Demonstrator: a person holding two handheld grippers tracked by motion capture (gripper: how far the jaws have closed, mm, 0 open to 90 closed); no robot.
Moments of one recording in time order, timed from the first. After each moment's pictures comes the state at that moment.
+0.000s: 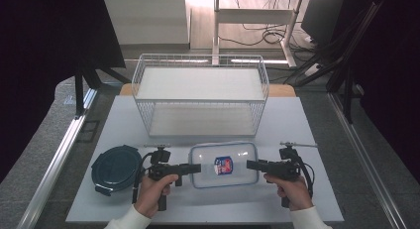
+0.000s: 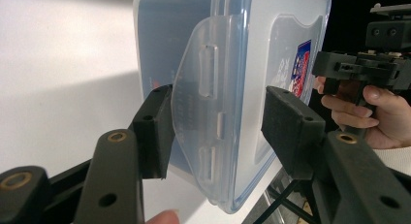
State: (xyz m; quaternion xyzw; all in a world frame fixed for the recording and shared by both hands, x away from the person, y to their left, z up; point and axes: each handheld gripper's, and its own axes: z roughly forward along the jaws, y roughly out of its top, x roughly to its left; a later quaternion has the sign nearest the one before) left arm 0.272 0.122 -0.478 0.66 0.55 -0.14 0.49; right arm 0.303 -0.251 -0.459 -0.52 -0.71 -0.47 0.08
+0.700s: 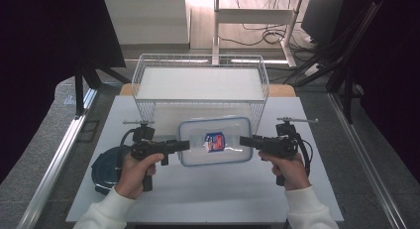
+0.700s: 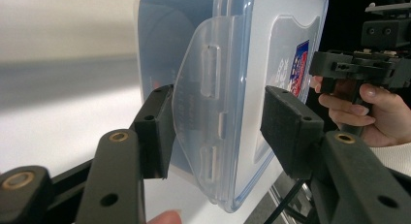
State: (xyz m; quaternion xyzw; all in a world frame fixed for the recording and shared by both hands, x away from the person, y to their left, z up) left arm 0.285 0.155 -0.397 0.67 0.52 -0.07 0.53; right arm 0.326 -0.221 -0.387 -0.47 -0.72 -0.51 0.05
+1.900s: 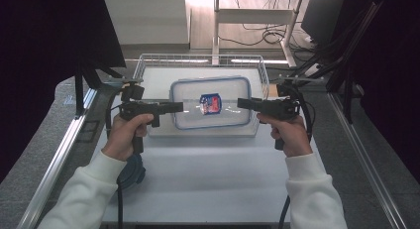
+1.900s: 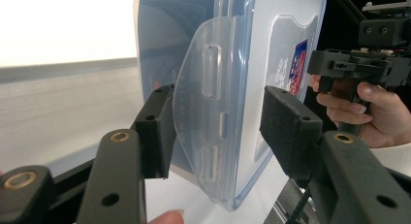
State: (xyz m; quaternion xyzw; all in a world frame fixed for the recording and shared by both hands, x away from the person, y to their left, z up) left arm 0.334 0.175 -0.323 0.67 0.48 -0.05 0.56; right arm 0.367 -0.200 -0.303 -0.45 -0.72 -0.54 0.01
